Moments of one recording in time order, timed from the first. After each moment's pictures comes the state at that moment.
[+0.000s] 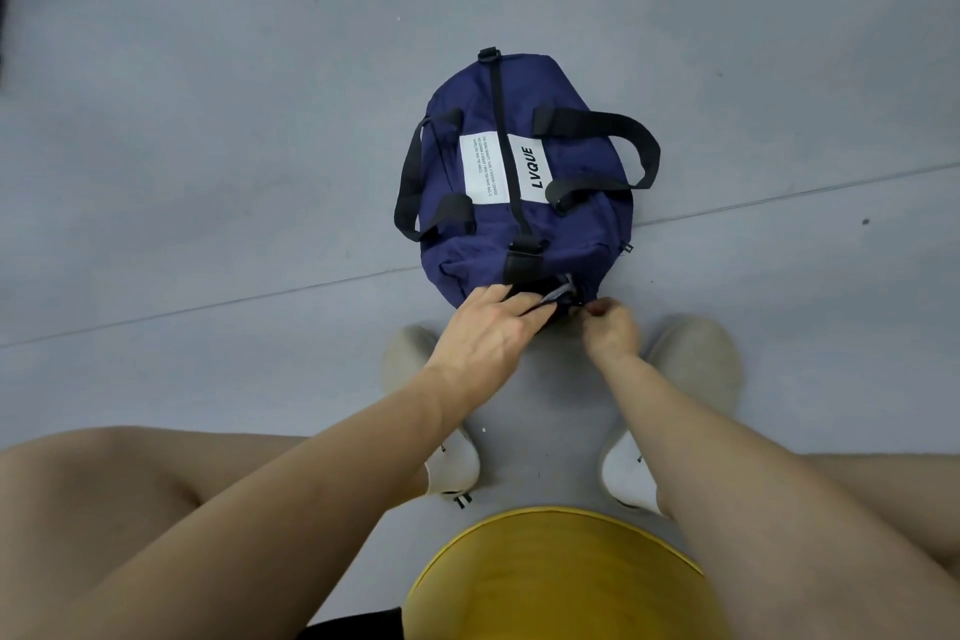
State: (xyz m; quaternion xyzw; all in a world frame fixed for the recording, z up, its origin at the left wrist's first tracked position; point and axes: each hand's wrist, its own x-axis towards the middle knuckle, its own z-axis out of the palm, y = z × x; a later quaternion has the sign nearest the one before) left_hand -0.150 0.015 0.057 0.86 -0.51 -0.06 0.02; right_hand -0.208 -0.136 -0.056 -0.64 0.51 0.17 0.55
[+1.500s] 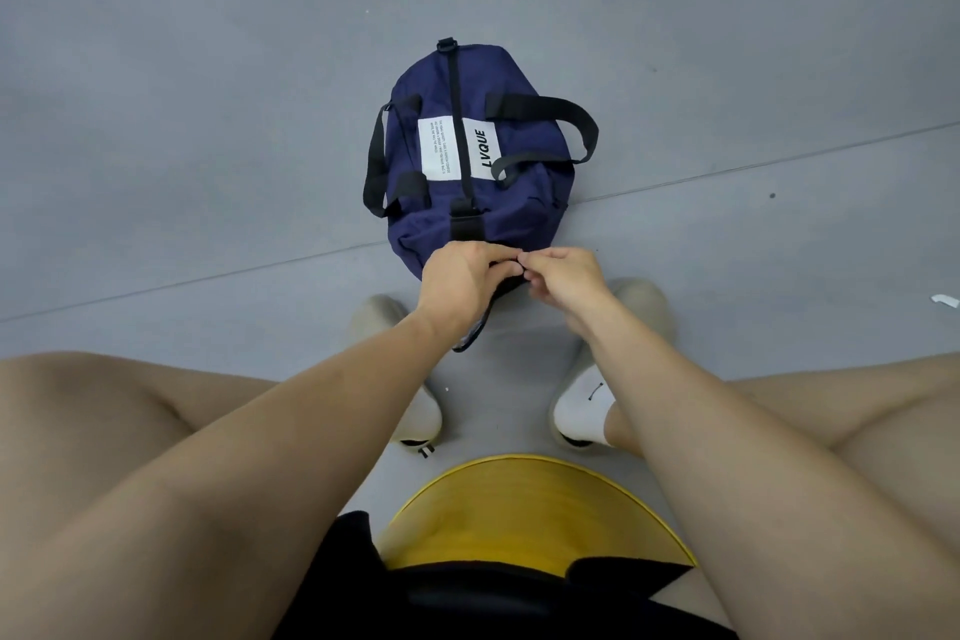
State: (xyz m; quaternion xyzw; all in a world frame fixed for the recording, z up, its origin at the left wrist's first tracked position) left_hand -0.172 -0.025 0.074 0.93 -0.28 -0.15 0.18; right_hand -0.235 -0.162 0.049 -0.51 0.44 0.13 0.73
